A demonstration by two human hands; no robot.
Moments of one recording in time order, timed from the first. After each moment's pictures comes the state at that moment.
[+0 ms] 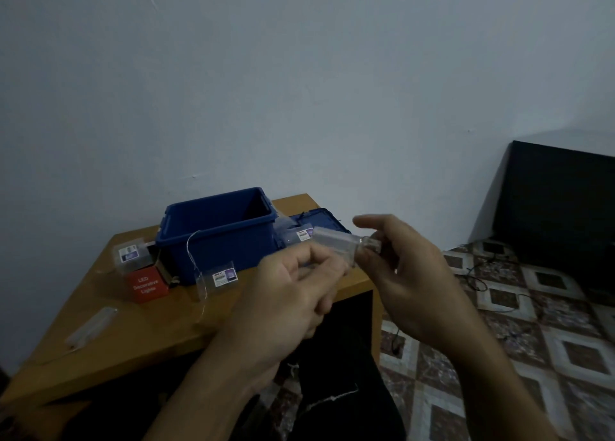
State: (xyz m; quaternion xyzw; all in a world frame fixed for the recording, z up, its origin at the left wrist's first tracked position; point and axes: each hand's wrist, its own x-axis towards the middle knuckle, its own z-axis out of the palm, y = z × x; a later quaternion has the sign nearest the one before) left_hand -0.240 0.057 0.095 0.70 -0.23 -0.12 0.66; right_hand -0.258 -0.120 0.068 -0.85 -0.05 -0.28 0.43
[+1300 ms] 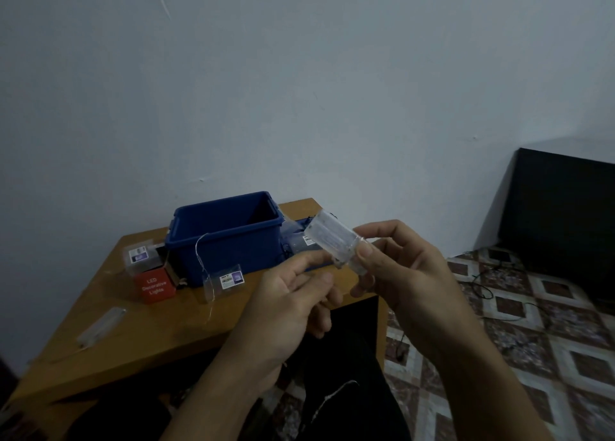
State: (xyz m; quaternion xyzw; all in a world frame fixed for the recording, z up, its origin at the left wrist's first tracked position) left_hand -0.228 0.061 0.075 0.69 -0.21 -0.10 0.69; right_hand -0.254 -0.107 0.068 -0.62 -0.10 -0.18 0.75
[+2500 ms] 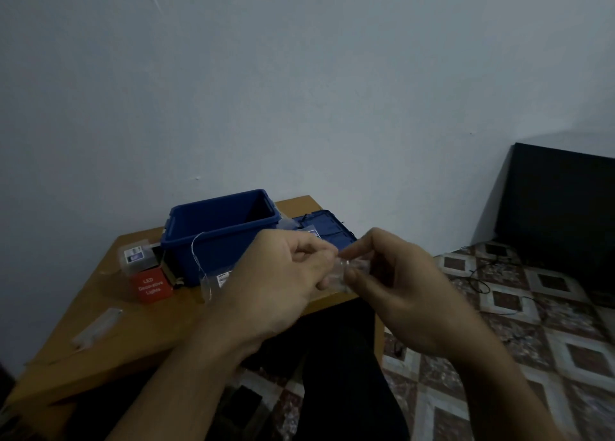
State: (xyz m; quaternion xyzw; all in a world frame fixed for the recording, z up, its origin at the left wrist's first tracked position) left_hand -0.224 0.064 0.115 0.82 -0.25 -0.02 0.52; right_hand -0.263 -0.115 0.070 -0.86 -0.10 -0.22 0.45
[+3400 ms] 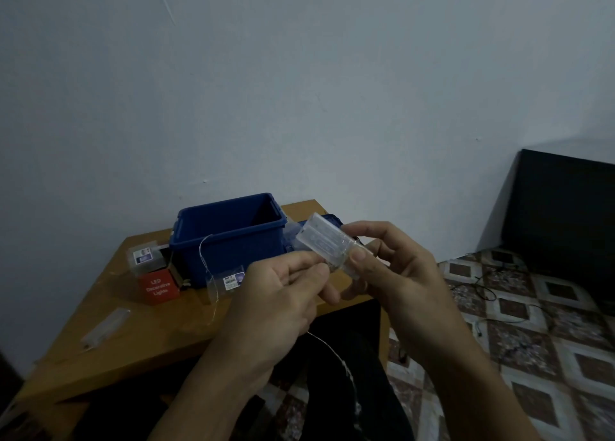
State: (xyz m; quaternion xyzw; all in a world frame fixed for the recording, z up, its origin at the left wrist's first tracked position) left_hand -0.238 0.072 0.093 0.69 -0.22 -0.04 0.68; right_hand -0.256 -0.093 0.068 -0.65 -0.14 -0.20 0.72
